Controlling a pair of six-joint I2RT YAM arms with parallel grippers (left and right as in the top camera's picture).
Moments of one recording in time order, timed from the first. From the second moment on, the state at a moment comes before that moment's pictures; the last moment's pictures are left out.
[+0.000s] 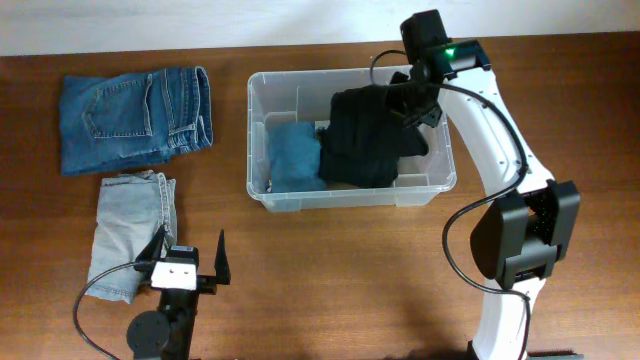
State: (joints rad) left arm 0.05 0.01 0.01 -0.06 0.14 0.12; right arm 0.20 2.11 2.03 -1.15 -0.03 0.63
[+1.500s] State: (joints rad) left arm 0.05 0.01 0.01 -0.06 0.14 0.12; right arm 0.18 2.31 2.06 -1.11 0.02 0.46
